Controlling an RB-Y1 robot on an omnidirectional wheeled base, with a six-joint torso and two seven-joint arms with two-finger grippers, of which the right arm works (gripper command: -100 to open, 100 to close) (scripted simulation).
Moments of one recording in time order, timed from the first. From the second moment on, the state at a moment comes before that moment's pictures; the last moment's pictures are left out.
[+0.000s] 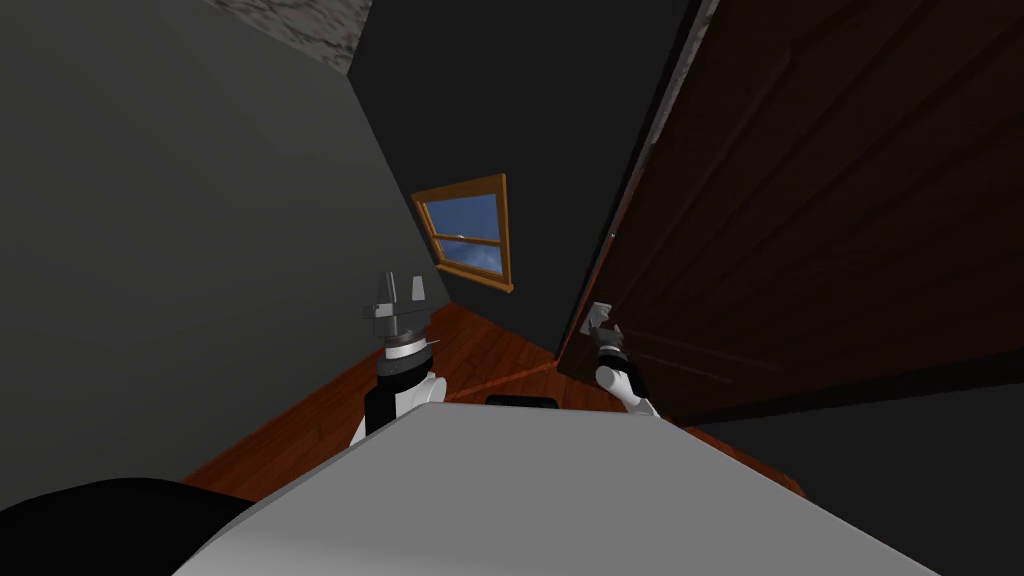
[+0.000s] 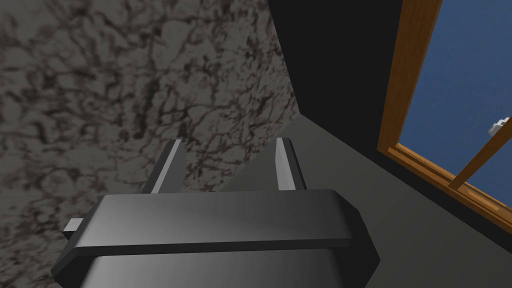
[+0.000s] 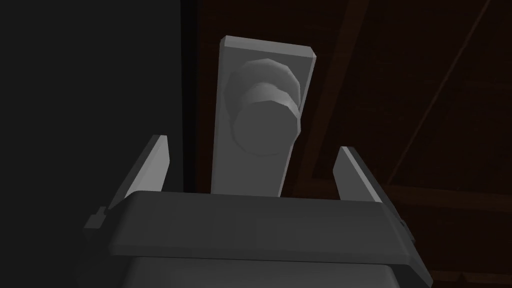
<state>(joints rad) 0.15 -0.19 -0.07 -1.39 -0.77 -0.36 -0.99</state>
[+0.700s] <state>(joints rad) 0.15 -0.24 -0.10 -1.36 -0.78 -0.38 -1.03</state>
